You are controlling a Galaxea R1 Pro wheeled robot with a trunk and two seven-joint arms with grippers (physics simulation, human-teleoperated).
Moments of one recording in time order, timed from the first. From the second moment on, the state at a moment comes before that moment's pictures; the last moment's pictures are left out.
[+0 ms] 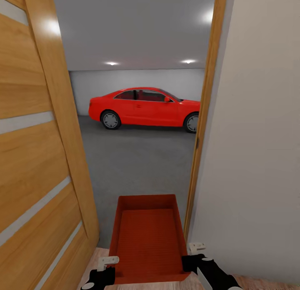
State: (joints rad) left arm -0.45 -0.05 -0.20 -0.20 0.24 -0.15 0.08; right arm -0.51 0.06 0.01 -0.34 0.07 0.19 0.05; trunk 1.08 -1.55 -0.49
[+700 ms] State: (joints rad) left arm -0.45 -0.05 -0.20 -0.20 0.24 -0.15 0.07; right arm -0.51 0.06 0.01 -0.34 0.07 0.19 0.05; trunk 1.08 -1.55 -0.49
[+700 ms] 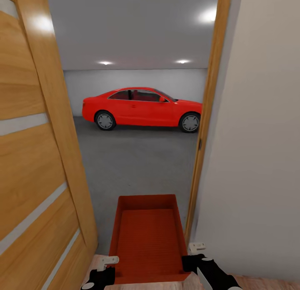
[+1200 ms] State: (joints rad) left arm -0.45 -0.05 -0.20 -0.20 0.24 -0.15 0.07; right arm -0.50 0.06 0.01 -0.34 0.07 0.19 0.05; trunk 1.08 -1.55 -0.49
